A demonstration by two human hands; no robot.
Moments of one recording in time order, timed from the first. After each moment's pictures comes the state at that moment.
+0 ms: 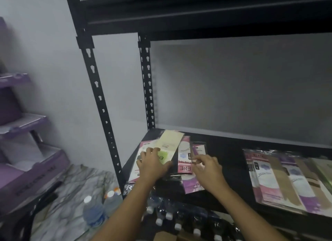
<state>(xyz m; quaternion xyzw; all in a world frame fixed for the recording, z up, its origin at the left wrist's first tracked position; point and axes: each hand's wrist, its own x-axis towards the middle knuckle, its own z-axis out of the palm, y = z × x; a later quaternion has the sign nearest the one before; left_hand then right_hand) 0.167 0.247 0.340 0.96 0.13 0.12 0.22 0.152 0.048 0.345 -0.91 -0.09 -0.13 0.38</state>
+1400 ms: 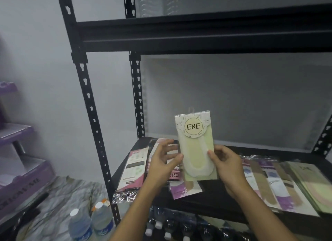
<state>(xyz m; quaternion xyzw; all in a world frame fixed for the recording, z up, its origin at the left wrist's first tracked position) 0.110 0.184 0.401 0.68 -0.12 0.13 0.72 0.117 -0.016 0.412 -0.72 -0.05 -0.19 0.66</state>
